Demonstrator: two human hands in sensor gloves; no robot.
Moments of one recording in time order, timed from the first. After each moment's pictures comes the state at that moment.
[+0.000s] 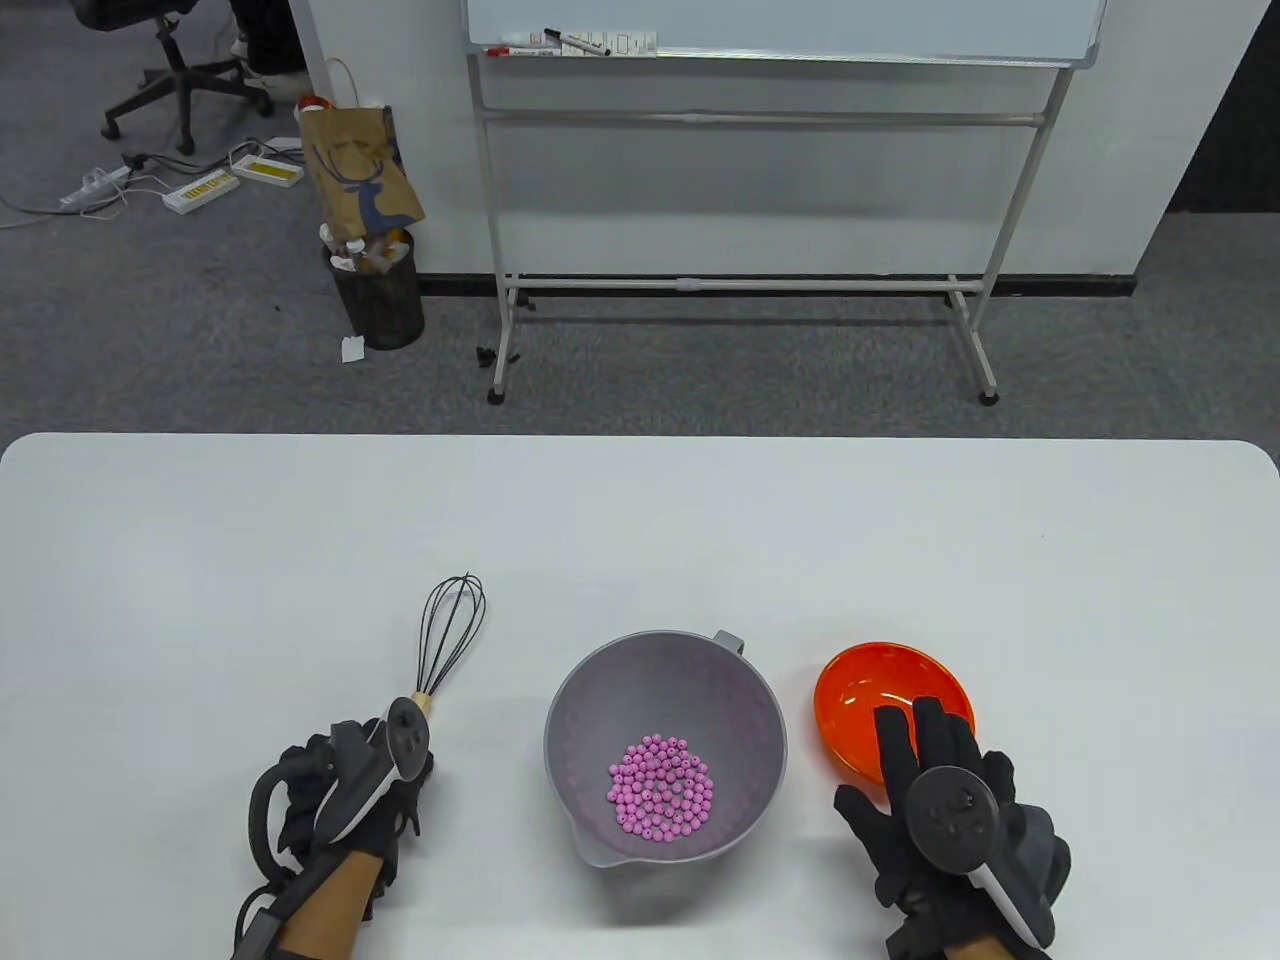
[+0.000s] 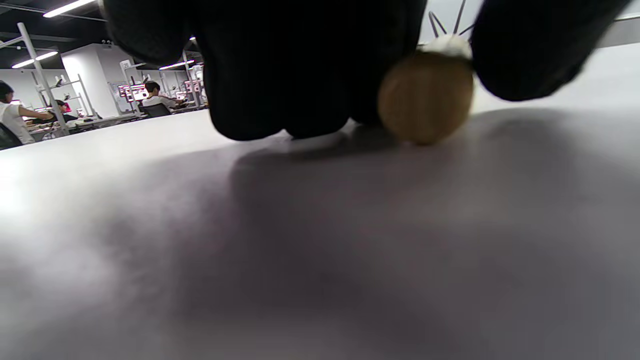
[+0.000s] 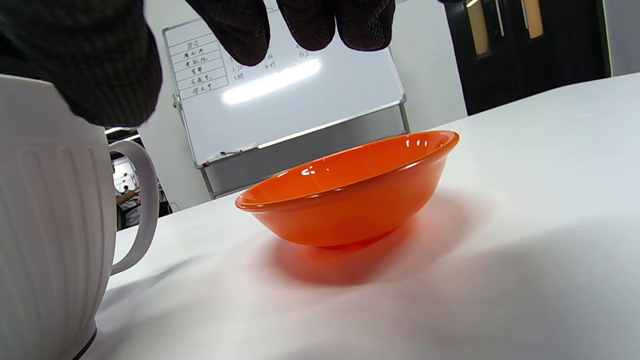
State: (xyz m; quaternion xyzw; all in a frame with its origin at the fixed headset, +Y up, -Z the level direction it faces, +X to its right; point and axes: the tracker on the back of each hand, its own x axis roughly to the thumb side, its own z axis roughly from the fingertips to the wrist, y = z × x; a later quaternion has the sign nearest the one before) left_hand -0.276 -0.763 -0.344 -0.05 0.13 -0.08 0.99; right_hand 0.217 -0.705 -0.263 -0.06 -0.06 0.98 0.18
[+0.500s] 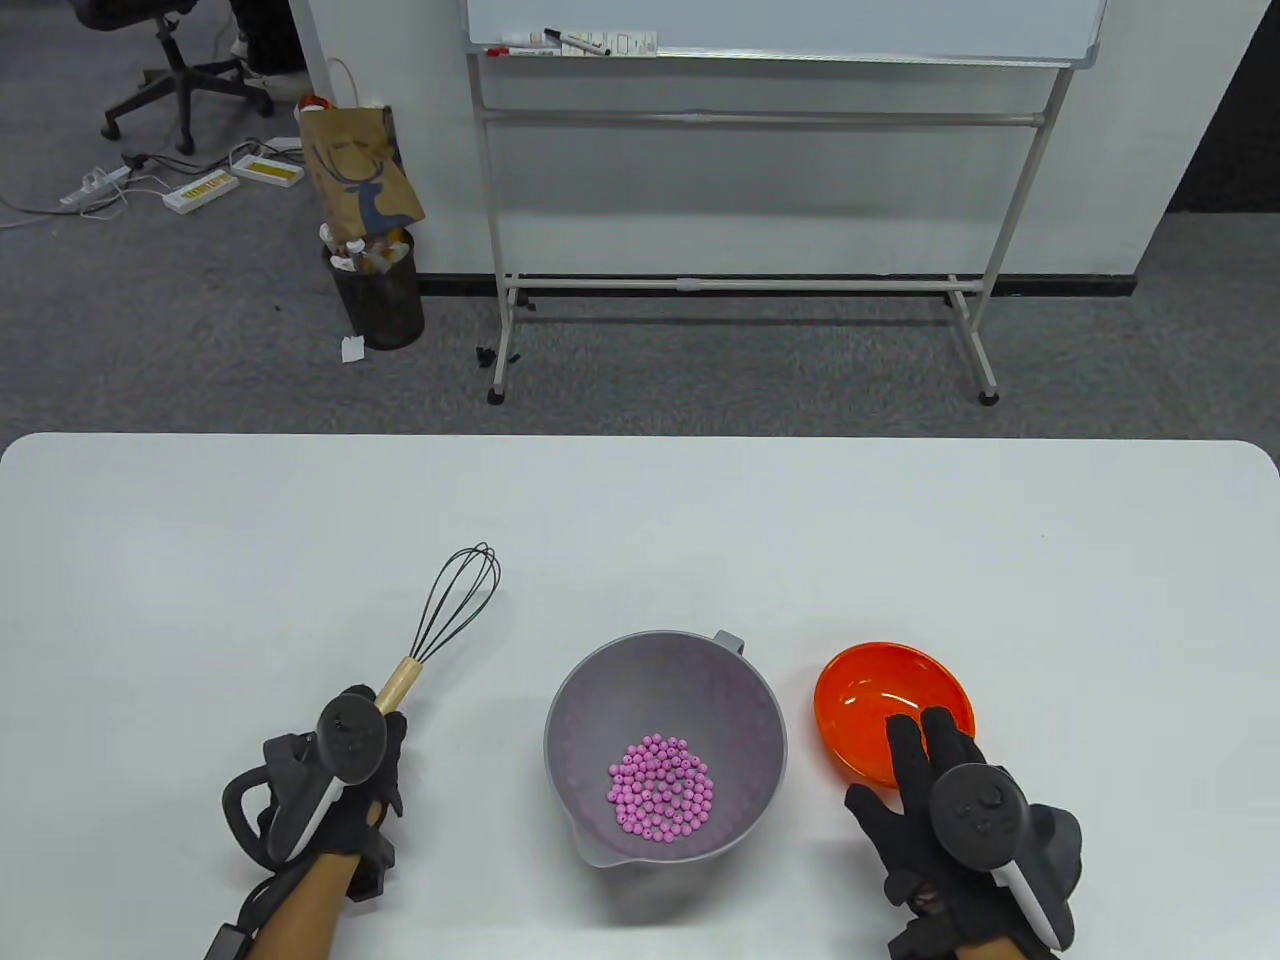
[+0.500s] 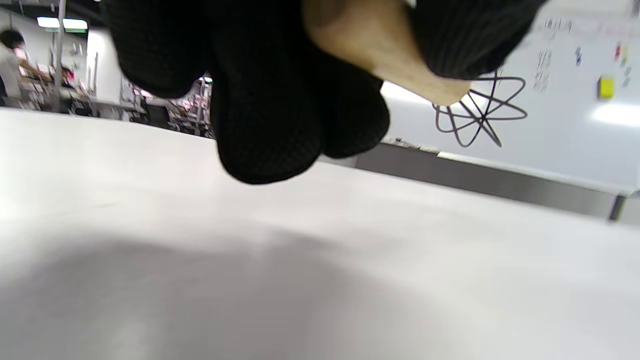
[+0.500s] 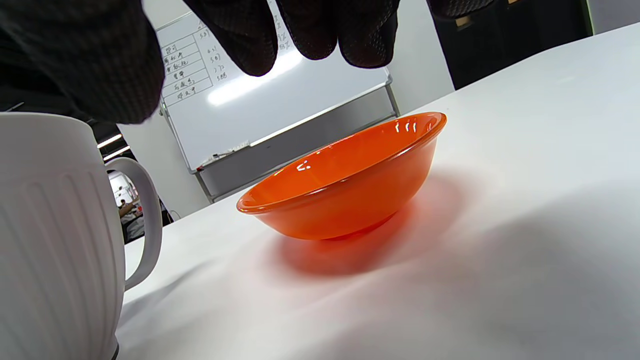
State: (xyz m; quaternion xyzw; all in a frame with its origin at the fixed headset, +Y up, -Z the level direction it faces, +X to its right) left_hand -0.298 -0.723 -0.329 0.07 0.12 0.11 0.98; right_hand 0.227 -0.707 -0.261 -0.08 -0.05 0.97 0.24
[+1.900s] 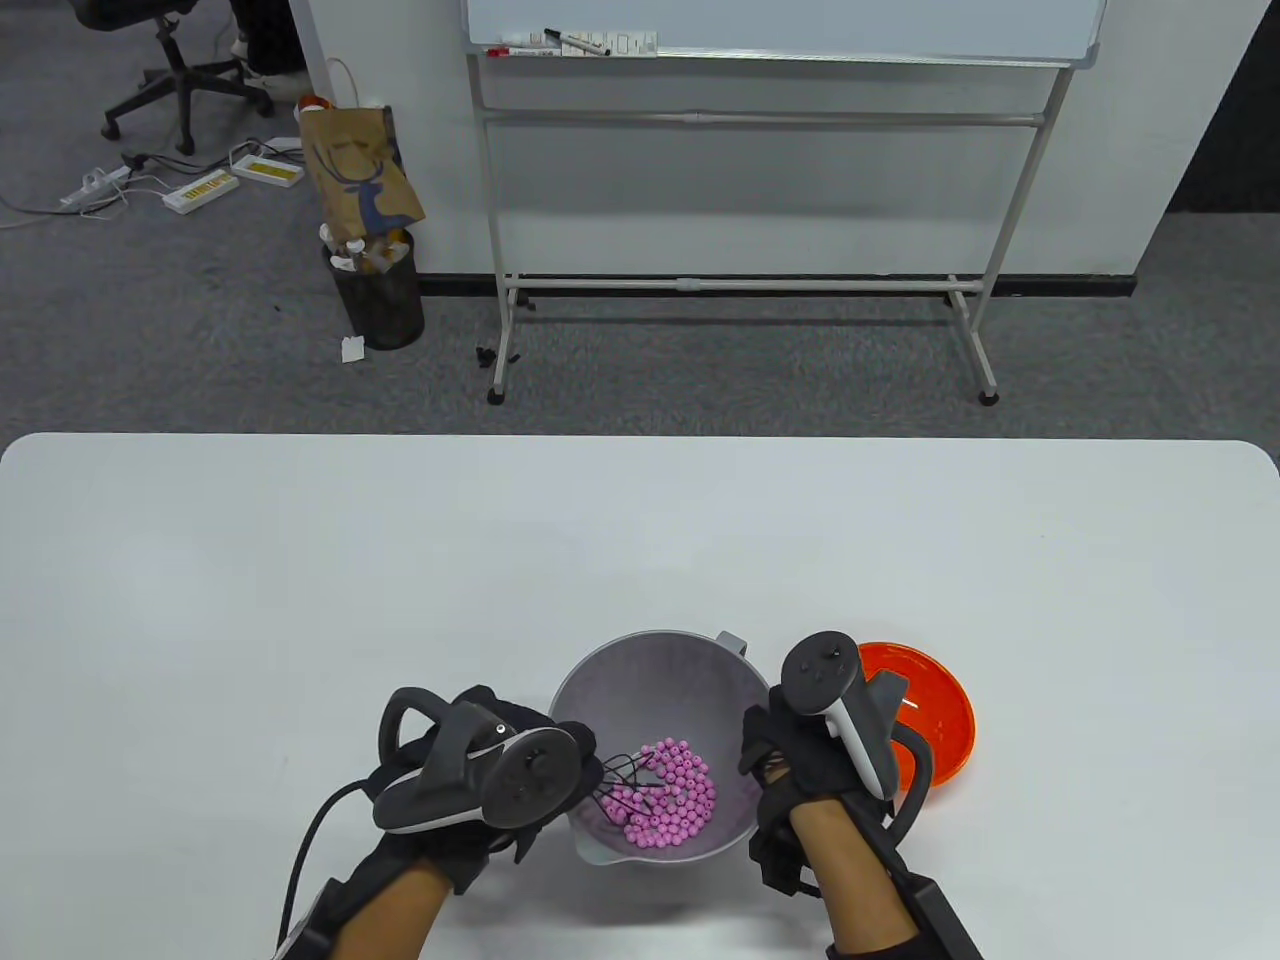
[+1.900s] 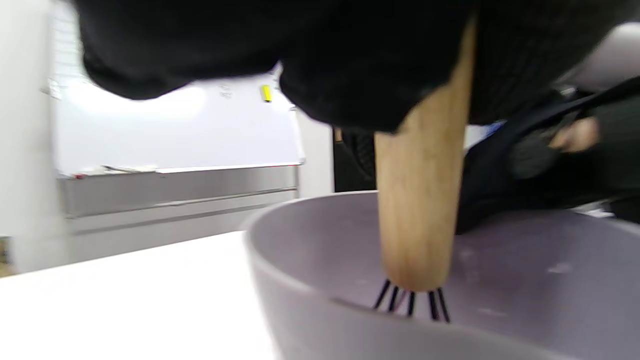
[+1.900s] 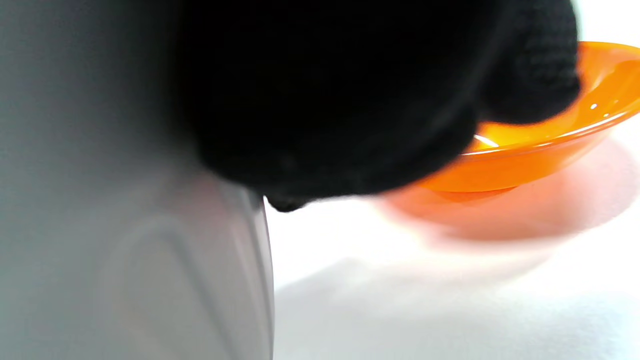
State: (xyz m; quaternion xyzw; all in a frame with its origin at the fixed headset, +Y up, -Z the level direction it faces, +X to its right) left_hand -0.130 -0.601 -0.285 0.07 -0.33 0.02 0.94; right_hand 0.129 -0.686 -0.342 -0.17 0.07 0.96 0.21
